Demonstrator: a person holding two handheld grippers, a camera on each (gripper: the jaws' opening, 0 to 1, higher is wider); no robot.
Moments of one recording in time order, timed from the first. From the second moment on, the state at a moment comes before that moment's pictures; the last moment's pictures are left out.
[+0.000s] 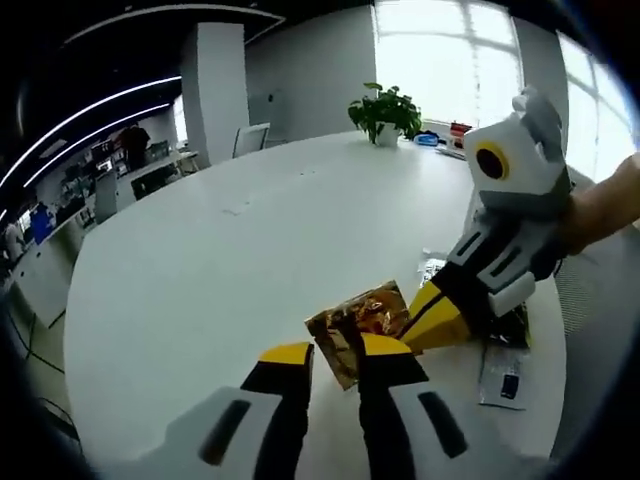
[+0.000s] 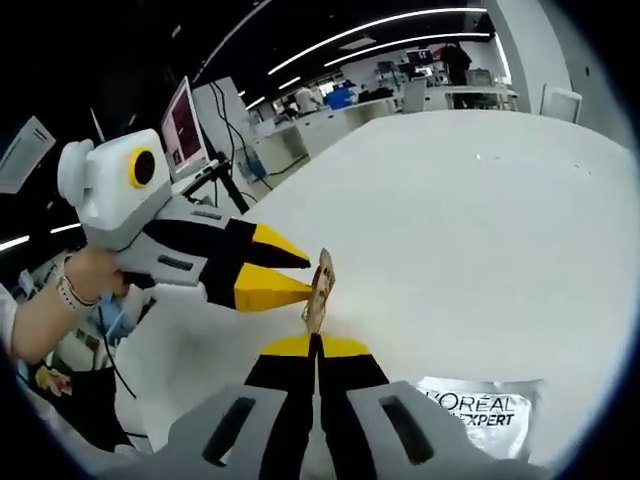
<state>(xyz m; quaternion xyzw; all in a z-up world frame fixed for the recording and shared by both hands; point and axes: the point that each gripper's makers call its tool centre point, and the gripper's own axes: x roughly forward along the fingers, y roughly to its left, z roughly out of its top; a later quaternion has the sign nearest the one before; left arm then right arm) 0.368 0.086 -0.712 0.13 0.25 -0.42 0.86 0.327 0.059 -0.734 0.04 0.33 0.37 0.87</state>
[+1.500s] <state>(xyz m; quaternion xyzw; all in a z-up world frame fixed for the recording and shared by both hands) 0.300 0.058 -0.680 -0.06 0.25 -0.54 0.80 0.275 0.043 -0.705 0.02 0.30 0.46 0.83</state>
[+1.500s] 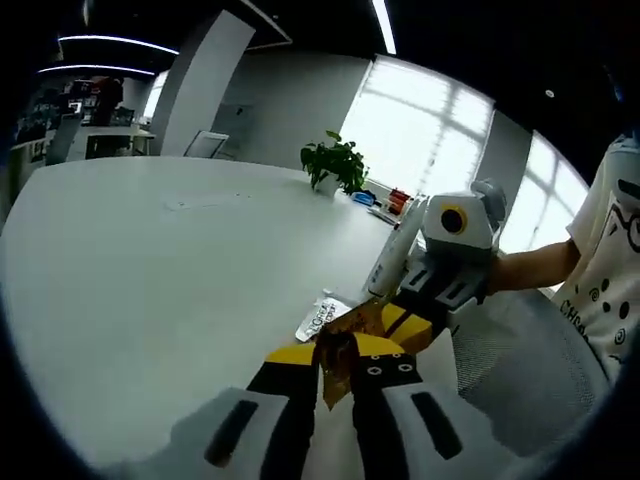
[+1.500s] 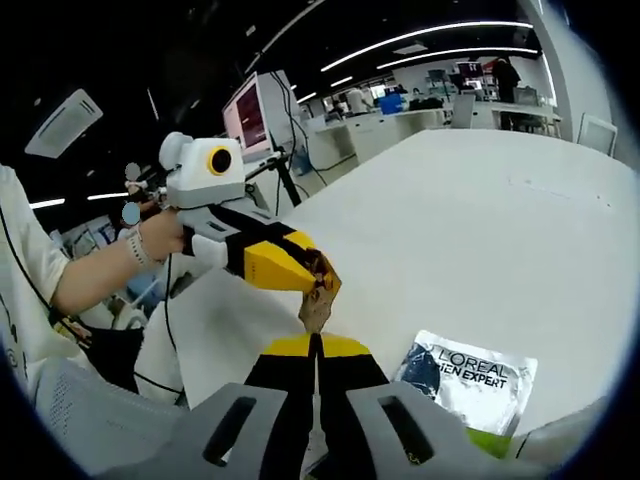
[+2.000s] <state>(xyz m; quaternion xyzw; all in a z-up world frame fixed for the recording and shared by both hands) 0.304 0.071 -0.691 -0.08 0.27 -0.53 0.80 0.276 0.044 -0.714 0.03 0.32 0.45 0.83</state>
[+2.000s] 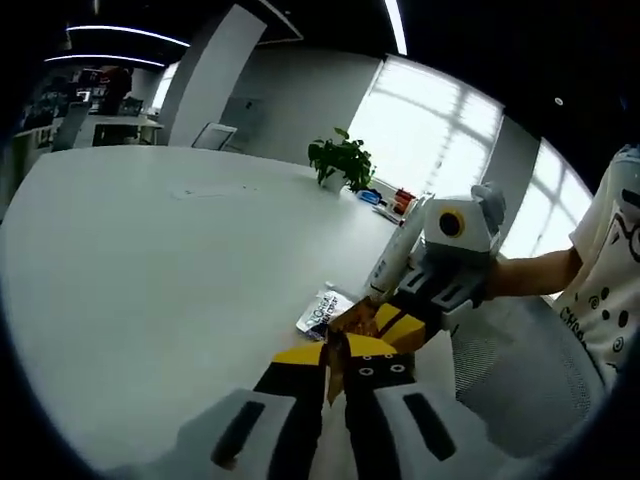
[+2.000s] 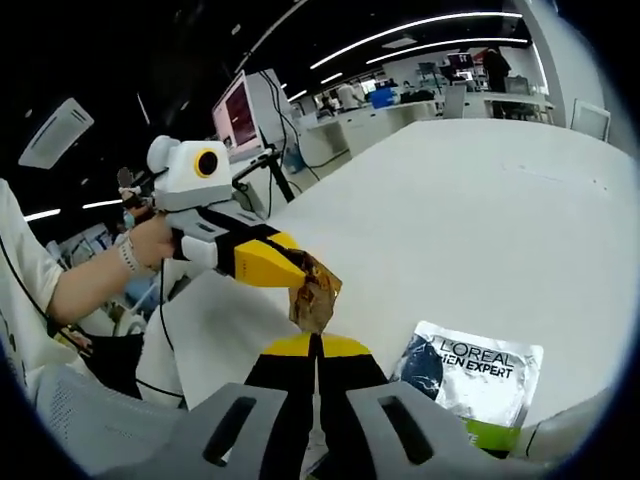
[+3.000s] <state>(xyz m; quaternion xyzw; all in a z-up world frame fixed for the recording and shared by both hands) 0.296 0.068 -0.713 -0.11 0.32 -0.49 0.80 0.290 0.029 -0.725 -0.07 0.30 0.41 0.86</state>
